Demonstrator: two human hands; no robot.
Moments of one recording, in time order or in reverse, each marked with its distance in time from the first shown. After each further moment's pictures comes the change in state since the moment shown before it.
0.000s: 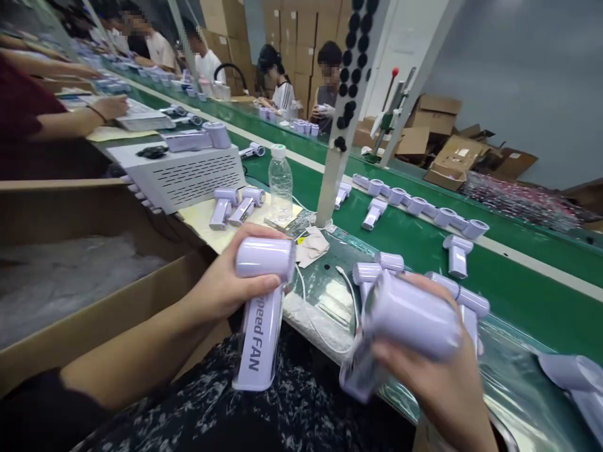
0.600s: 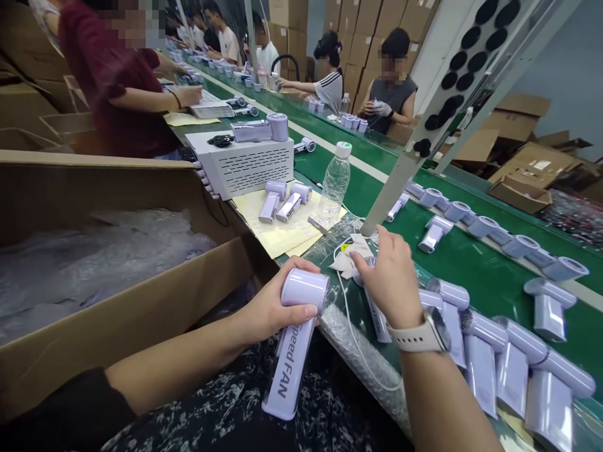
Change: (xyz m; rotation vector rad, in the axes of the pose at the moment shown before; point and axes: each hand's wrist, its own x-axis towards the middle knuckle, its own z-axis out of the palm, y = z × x) left_hand -0.026 -0.046 -0.032 -0.043 -0.003 -0.181; right_hand 0.119 0.030 0.143 -0.677 -0.224 -0.223
